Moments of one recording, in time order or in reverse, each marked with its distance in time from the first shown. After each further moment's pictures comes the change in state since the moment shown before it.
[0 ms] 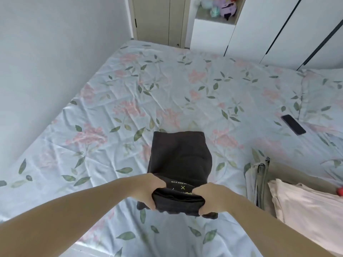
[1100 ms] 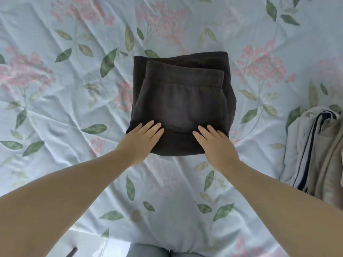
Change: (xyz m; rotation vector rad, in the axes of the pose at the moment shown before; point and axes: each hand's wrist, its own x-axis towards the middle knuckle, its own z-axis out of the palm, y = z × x) left_hand 0.188 -0.116 0.106 0.528 0.112 -0.090; right_hand 0.200 0.111 0.116 -0.143 0.221 0.108
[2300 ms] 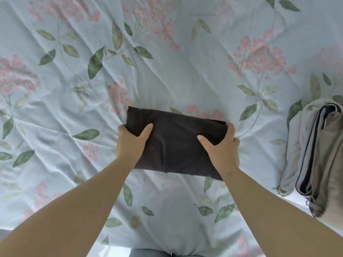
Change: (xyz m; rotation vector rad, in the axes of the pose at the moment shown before) left_hand 0.022 0.013 -0.007 -1.390 0.212 -1.053; right_hand 0.000 -0.004 0.011 1.083 0.222 0.850
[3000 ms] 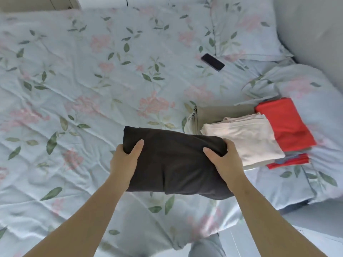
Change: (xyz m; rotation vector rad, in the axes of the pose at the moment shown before) left_hand -0.229 0.114 0.010 -0.112 -0.230 0.459; right_hand -0.142 0.103 -0.239 0.421 0.367 -0.097
